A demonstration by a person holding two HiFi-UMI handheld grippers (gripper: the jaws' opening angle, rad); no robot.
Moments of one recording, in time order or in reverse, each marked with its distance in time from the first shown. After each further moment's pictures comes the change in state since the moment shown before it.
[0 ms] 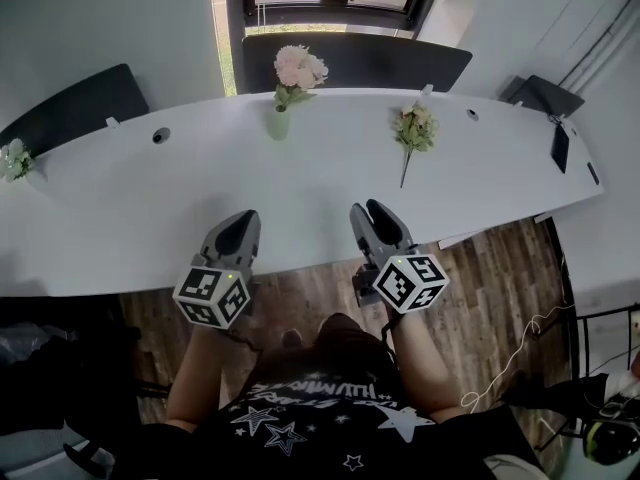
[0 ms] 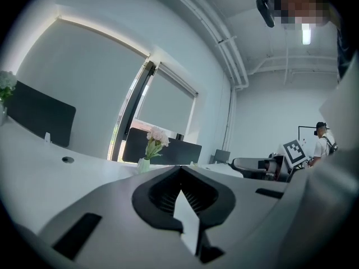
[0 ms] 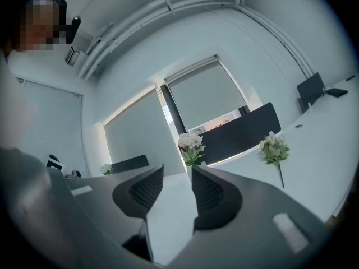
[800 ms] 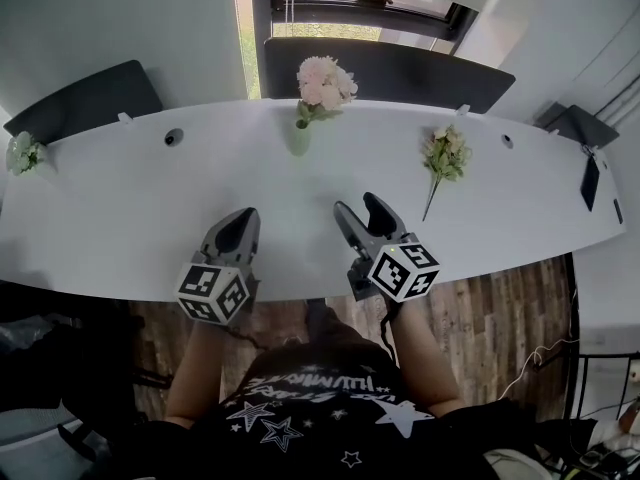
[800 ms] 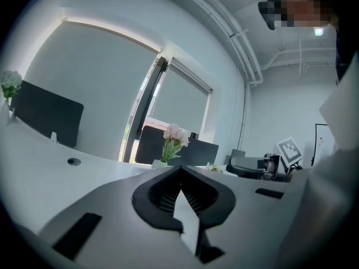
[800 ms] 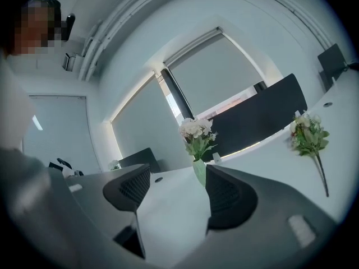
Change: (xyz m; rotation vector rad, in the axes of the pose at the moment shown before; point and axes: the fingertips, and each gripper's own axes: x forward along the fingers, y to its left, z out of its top) left arm 0.056 0.063 0.006 -0.018 -0.002 0.120; right arm 0.117 -0.025 -0.012 0.054 0.122 0.154
